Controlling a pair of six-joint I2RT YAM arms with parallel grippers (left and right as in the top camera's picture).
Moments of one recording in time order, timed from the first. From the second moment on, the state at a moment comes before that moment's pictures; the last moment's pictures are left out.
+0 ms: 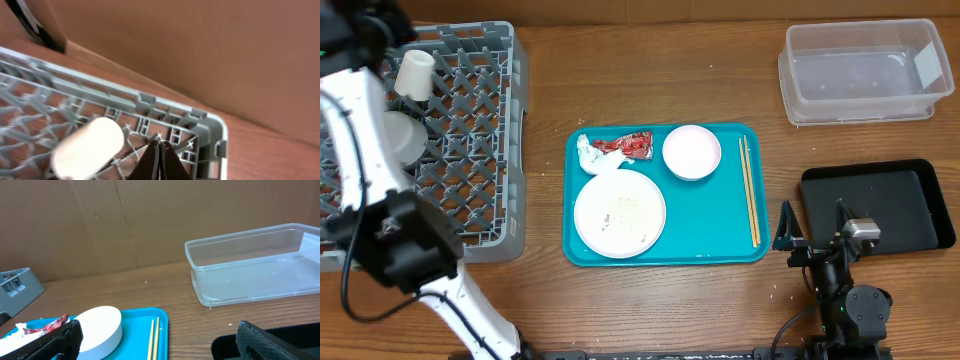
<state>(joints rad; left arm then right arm) 0.38 2.16 2.16 -0.62 0.21 -0.14 0.05 0.01 0.02 -0.03 -0.04 0.20</state>
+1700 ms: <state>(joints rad) 0.47 2.36 2.15 -0.59 0.03 -0.10 0.05 0.01 0.02 -0.03 -0.04 0.20</state>
